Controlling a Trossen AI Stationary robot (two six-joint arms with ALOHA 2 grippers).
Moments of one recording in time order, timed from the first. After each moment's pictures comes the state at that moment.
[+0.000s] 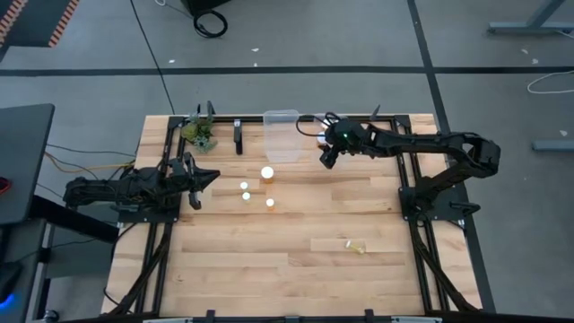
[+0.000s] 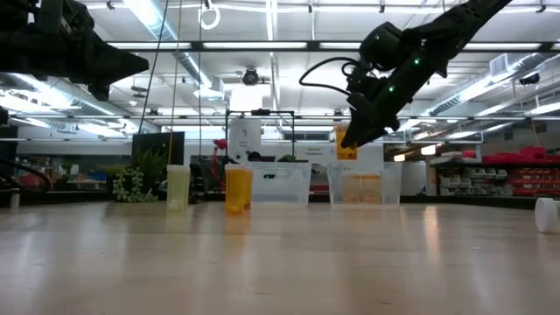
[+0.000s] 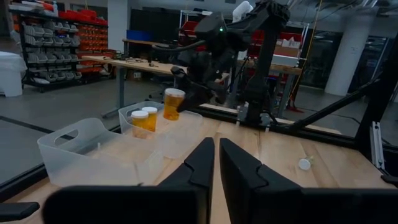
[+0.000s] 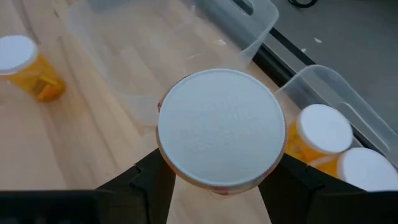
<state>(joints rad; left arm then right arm) -0.04 0.03 0.09 0.00 -0.35 -0.12 -0.46 1.39 0.79 -0.12 0.15 0.08</state>
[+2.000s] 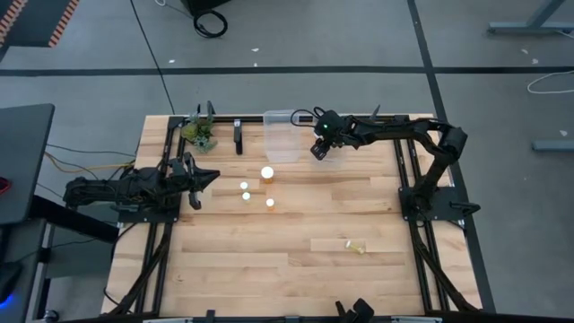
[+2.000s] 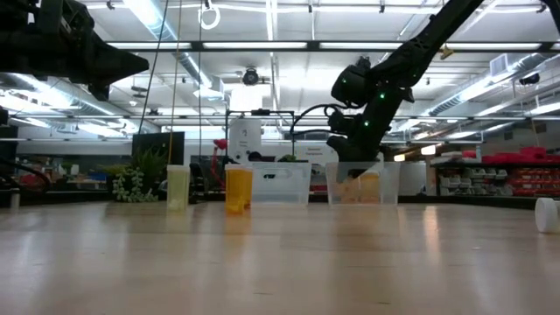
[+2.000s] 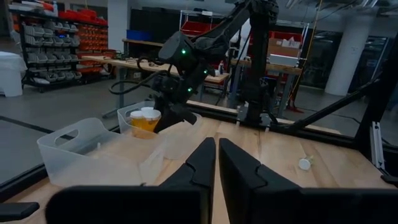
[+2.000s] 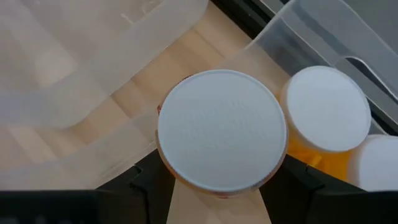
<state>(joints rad) -0.05 0.03 0.09 0.00 -0.35 -0.12 -0.55 1.71 0.98 -0.21 0.20 0.14</state>
